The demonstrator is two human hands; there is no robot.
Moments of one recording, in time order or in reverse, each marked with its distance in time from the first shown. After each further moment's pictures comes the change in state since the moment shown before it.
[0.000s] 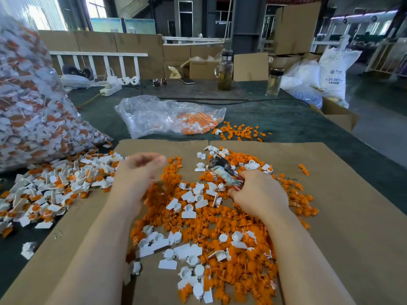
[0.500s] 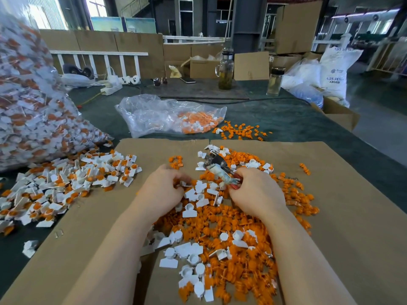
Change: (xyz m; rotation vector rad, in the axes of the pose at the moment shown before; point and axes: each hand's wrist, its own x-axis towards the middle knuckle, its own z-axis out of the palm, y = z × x) left_hand -0.005 -0.011 0.023 0.878 -0.341 0.335; right_hand -0.001 -0.004 0.001 0.099 0.020 -0.087
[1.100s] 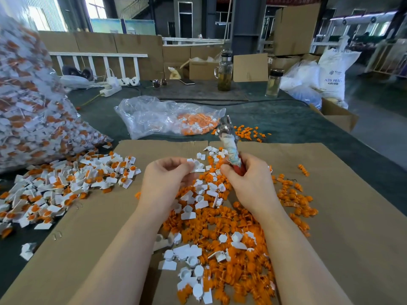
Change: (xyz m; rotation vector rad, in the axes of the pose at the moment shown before) left_hand -0.007 0.027 0.002 -1.033 0.247 -0.266; right_hand -0.003 -0.015 -0.006 0.679 0.239 -0.097
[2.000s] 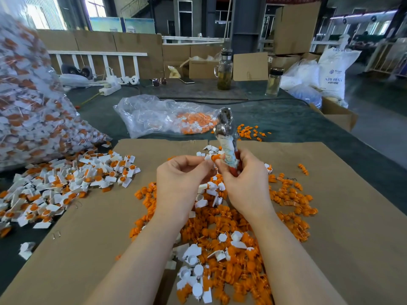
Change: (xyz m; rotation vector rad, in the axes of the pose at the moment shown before) left_hand -0.020 -0.001 0.026 -0.129 -0.045 0.180; right_hand -0.008 -0.011 0.011 0.006 0.133 -0.066
